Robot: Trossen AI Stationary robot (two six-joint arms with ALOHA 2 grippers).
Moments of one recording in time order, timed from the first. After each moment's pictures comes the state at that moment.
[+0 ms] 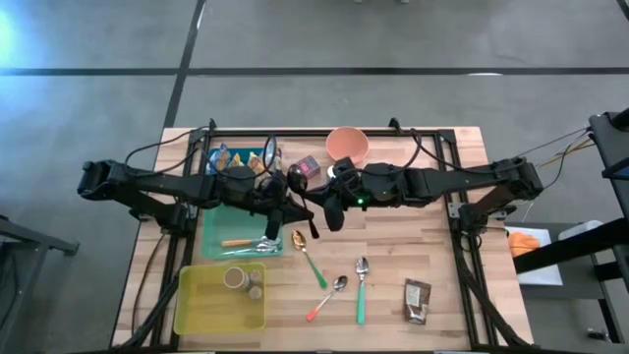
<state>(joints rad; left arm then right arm) -0.06 1.27 0.94 0.11 0.15 -0.65 0.12 1.54 1.43 -0.13 0.20 0.70</state>
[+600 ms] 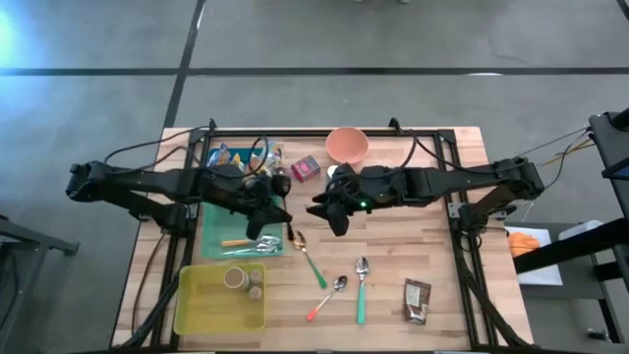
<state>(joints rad) -0.06 1.11 0.95 -0.25 0.16 -0.65 0.12 1.53 1.43 -0.29 0.12 0.76</state>
